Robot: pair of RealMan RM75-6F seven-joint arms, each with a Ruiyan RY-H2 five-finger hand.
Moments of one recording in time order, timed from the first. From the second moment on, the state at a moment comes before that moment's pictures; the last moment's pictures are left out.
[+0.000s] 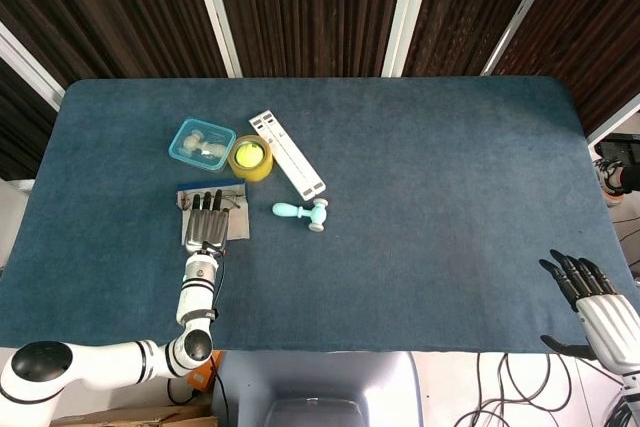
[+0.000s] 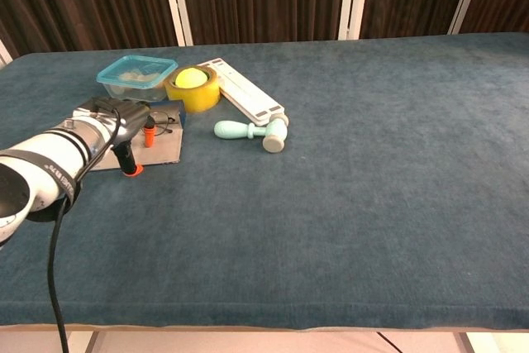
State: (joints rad) left arm -0.92 -1.79 -0.26 -1.29 0.43 1.16 1.09; right arm 0.06 -0.89 -0.08 -1.68 -1.66 1.42 0.14
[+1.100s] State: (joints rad) left arm -0.89 -1.90 -0.29 -1.02 0.62 1.19 0.96; right arm 0.06 -0.88 -0.07 -1.68 -1.66 1.43 0.14
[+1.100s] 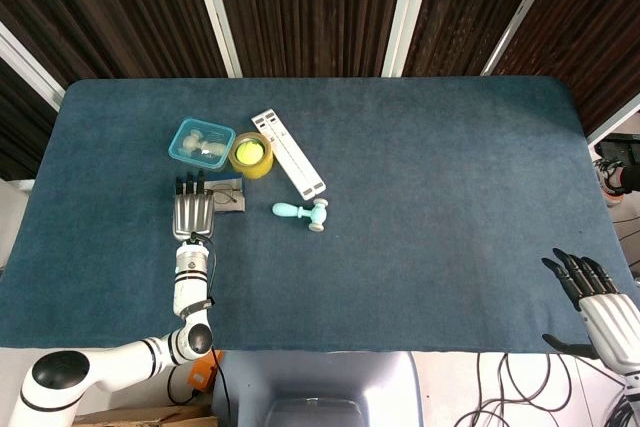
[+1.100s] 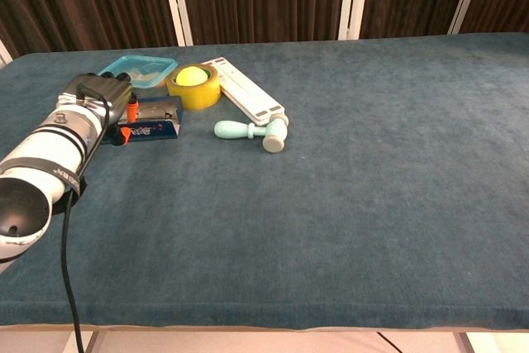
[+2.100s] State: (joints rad) left arm -0.73 -1.79 -0.23 -1.28 0.85 1.25 0.76; right arm 0.06 -0.89 -0.08 -1.68 -1.66 1.42 0.11
